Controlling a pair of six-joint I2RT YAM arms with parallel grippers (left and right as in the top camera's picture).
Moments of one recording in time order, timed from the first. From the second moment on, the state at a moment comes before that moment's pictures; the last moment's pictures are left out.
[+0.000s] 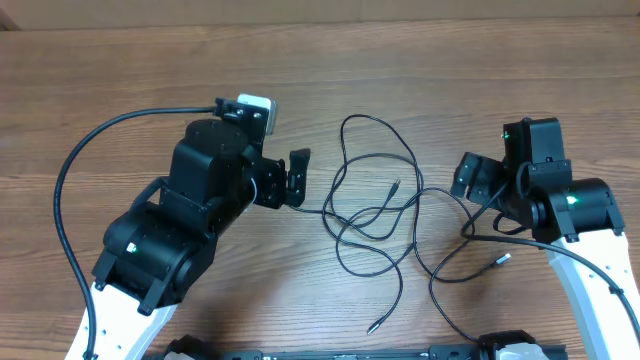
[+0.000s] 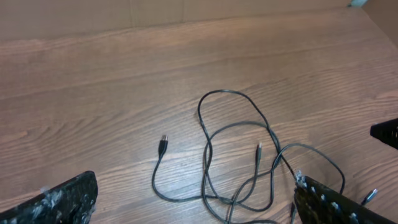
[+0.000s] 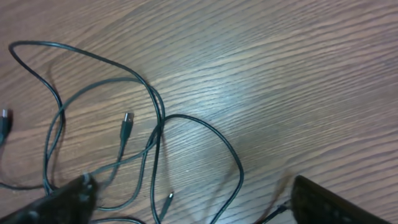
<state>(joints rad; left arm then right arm) -0.50 1.11 1.35 -0.87 -0.04 -0.25 0.12 1.18 1.15 -1.07 0.09 0.44</state>
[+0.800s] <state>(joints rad) -0.50 1.19 1.35 -0.91 -0.04 -0.25 0.12 1.30 1.11 -1.02 -0.06 0.44</state>
